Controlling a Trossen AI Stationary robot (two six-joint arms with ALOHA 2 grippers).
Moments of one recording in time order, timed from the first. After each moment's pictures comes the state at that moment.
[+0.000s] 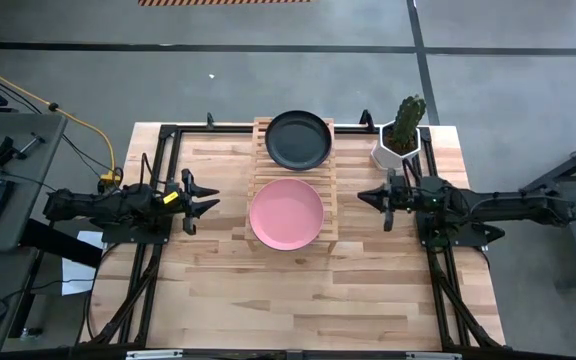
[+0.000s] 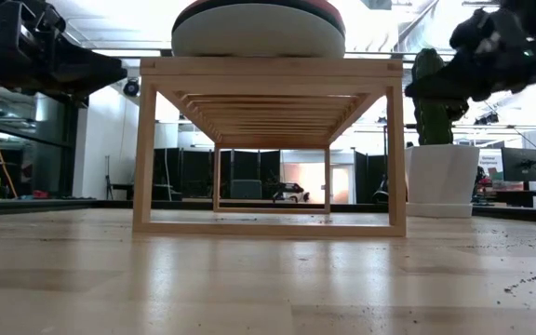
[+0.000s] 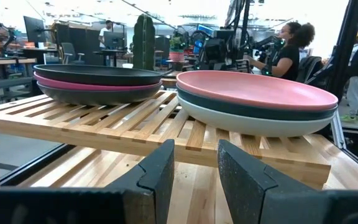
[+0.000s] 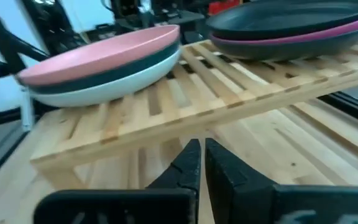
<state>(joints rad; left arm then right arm) -0.08 0.01 0.01 0.08 -0.27 -0.02 -0.09 0.49 0.18 0.15 0.07 0.20</state>
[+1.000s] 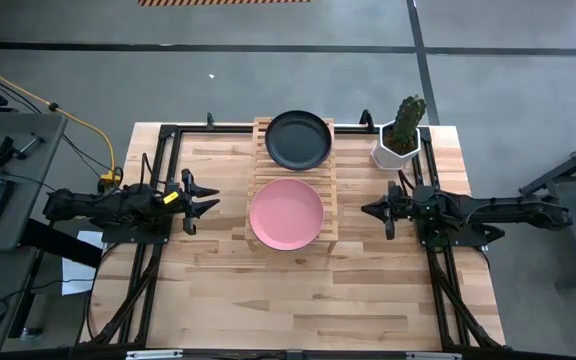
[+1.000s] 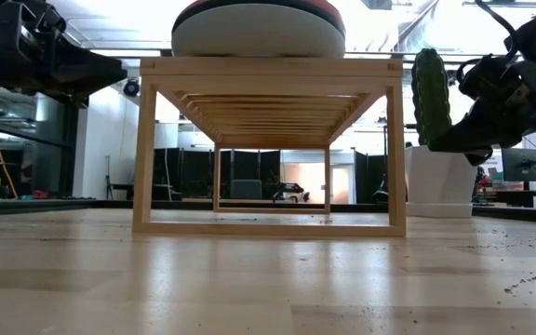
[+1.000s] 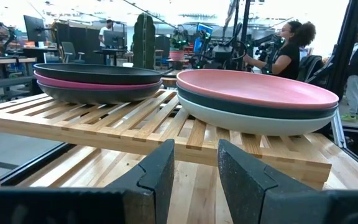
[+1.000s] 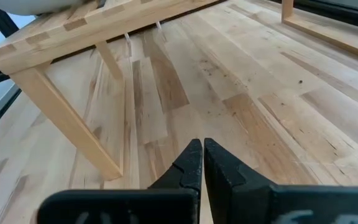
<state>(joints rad) -0.08 0.01 0.01 0.07 -0.27 -0.02 -0.09 0.34 0.01 0.01 0.02 0.29</state>
